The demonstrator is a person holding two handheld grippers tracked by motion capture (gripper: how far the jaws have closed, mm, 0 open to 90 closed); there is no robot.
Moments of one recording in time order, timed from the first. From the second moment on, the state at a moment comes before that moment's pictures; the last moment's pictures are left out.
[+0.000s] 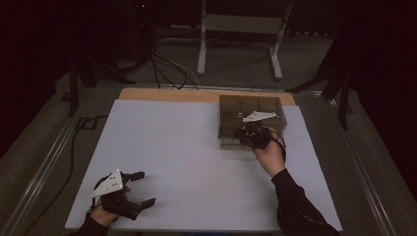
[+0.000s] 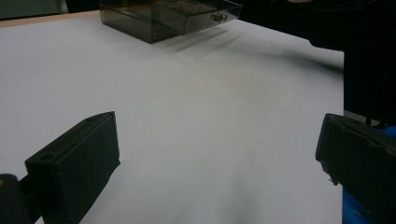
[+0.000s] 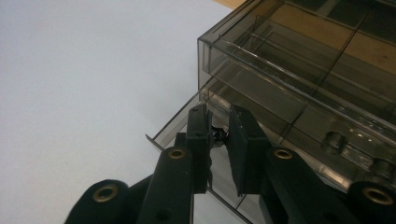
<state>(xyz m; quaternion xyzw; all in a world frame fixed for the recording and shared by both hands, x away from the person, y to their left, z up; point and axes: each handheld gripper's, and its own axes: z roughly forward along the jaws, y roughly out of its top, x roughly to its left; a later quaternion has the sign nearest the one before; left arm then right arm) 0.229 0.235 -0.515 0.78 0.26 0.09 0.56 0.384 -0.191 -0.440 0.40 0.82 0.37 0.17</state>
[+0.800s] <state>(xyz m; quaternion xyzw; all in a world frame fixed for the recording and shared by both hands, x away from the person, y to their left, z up) 0.229 0.235 -0.515 0.78 0.26 0.09 0.56 0.397 -0.176 -0.462 0.41 0.83 0.35 0.15</state>
